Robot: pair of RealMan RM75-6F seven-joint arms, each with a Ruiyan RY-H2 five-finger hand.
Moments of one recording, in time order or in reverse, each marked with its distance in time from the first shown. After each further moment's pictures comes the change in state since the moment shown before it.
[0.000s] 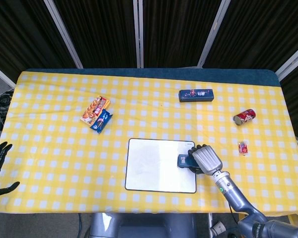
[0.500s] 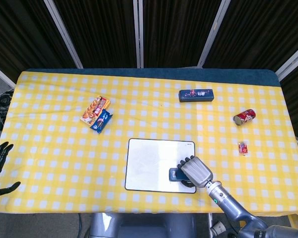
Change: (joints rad) left arm -0.002 -0.003 0.002 -0.002 0.003 -0.001 0.007; right arm 0.030 0.044 -0.090 -0.150 -0.072 -0.054 -0.097
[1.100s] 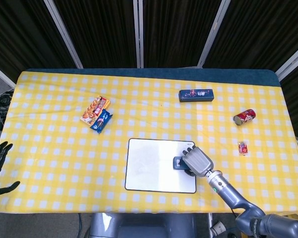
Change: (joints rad) left arm -0.006 -0.004 -0.005 0.002 -0.022 -0.013 0.007; right arm 0.054 -0.044 0.071 0.171 0.050 -0.015 -0.032
